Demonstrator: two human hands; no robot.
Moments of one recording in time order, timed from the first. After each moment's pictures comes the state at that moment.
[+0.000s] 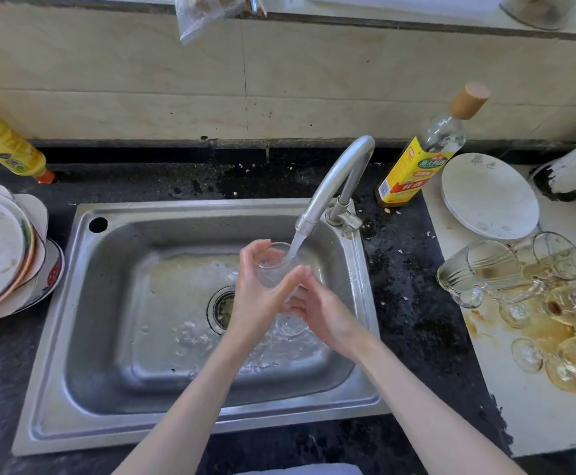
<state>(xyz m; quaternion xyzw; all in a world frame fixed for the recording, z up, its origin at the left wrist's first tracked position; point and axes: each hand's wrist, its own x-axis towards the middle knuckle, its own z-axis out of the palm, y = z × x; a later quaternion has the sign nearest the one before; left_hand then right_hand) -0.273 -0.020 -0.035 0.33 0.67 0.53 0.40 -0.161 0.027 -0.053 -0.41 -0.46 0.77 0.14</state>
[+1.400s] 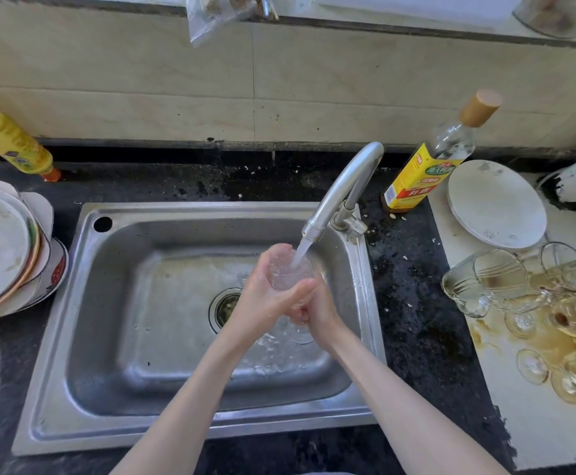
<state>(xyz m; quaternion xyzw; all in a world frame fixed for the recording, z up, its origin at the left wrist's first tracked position) -0.278 -0.015 -0.018 0.33 0.63 0.49 0.50 -0.189 0.029 -0.058 -0.47 -0.47 0.71 0.22</state>
